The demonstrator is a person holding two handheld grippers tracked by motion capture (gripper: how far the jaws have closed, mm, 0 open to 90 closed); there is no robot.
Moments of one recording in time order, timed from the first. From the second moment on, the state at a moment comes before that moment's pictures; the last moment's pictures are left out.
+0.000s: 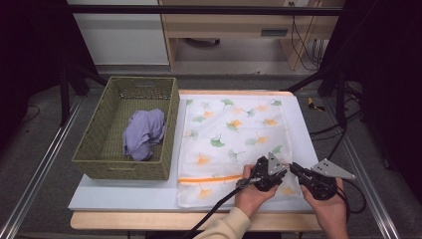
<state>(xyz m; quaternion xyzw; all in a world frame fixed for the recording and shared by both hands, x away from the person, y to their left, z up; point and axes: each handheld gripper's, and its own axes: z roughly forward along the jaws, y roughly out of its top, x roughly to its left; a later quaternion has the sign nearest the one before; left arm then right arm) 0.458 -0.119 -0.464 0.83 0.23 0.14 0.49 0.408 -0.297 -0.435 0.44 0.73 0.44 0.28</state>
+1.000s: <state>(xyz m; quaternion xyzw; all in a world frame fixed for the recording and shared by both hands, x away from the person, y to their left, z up) 0.462 -0.114 -0.466 0.83 0.22 0.12 0.50 0.410 -0.297 -0.439 0.45 0.73 0.44 0.27</state>
